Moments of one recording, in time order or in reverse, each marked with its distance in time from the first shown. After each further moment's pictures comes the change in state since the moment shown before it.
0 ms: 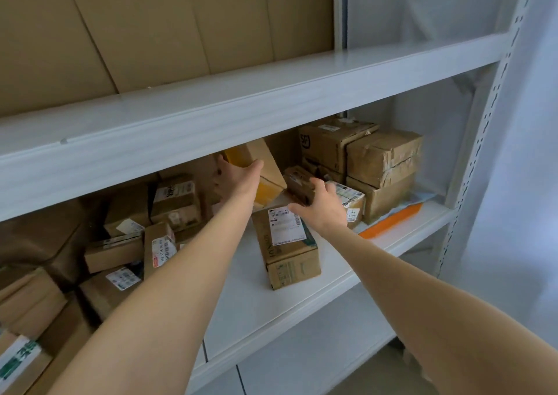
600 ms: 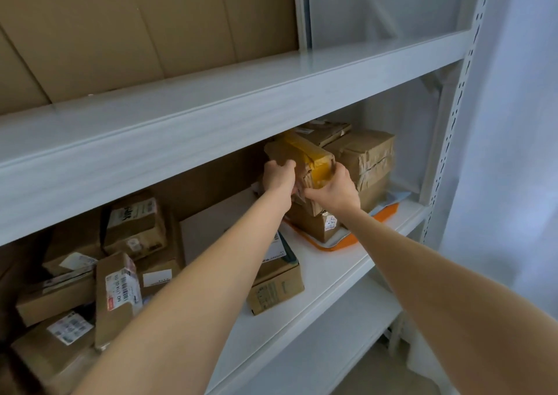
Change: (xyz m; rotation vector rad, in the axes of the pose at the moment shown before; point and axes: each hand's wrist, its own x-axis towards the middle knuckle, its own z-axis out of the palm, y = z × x) left_hand -0.025 0.046 0.109 -0.289 -0.511 -0.138; right_hand 0.066 0.051 -0.041 0.160 0.161 0.130
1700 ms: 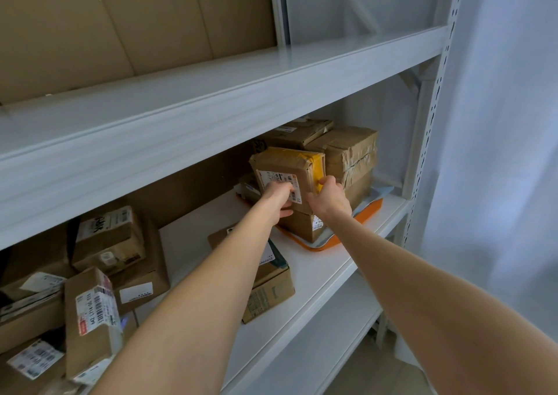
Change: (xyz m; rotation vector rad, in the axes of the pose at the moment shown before) left_hand 0.019 -0.034 0.010 0.091 -0.268 -0.165; right_hand 0.000 0.011 0.009 -0.085 0.017 0.212
